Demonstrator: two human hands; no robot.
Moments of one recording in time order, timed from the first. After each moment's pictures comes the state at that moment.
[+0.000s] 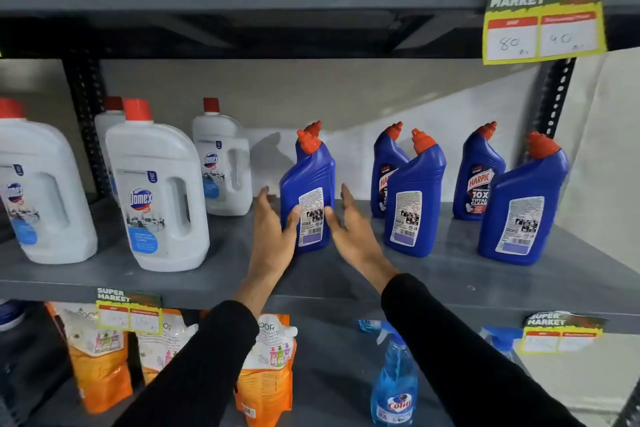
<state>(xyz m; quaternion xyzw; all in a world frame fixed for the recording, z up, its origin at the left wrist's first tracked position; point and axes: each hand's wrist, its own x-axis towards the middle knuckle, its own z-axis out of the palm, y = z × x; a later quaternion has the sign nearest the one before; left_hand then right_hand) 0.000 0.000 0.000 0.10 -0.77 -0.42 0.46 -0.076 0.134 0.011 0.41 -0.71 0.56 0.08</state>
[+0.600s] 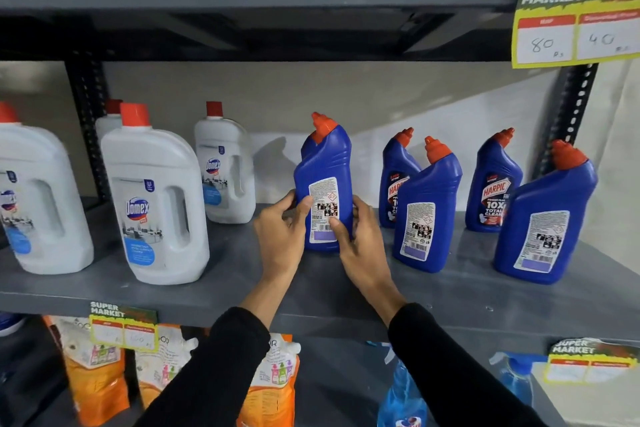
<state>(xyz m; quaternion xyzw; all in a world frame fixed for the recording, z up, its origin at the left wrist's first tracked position) -0.014 0.010 0.021 0.08 -0.71 -0.47 0.52 -0.085 0.125 -0.003 0.37 -0.69 0.61 0.13</state>
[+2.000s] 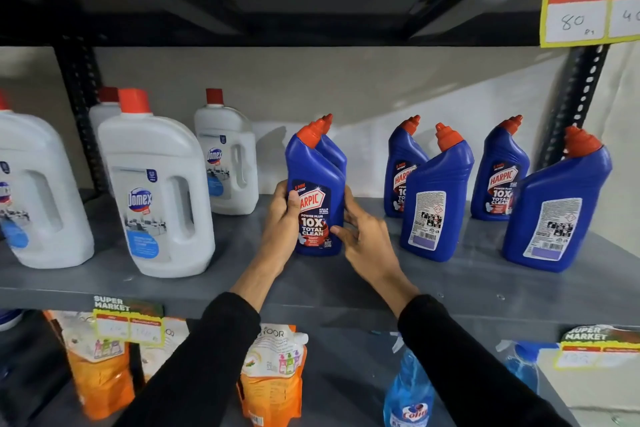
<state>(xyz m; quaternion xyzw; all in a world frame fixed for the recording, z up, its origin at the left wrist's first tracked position) -0.022 -0.023 0.008 0.04 -0.70 -0.60 0.39 -0.081 0.128 0.001 0.43 -0.73 0.52 0.08</state>
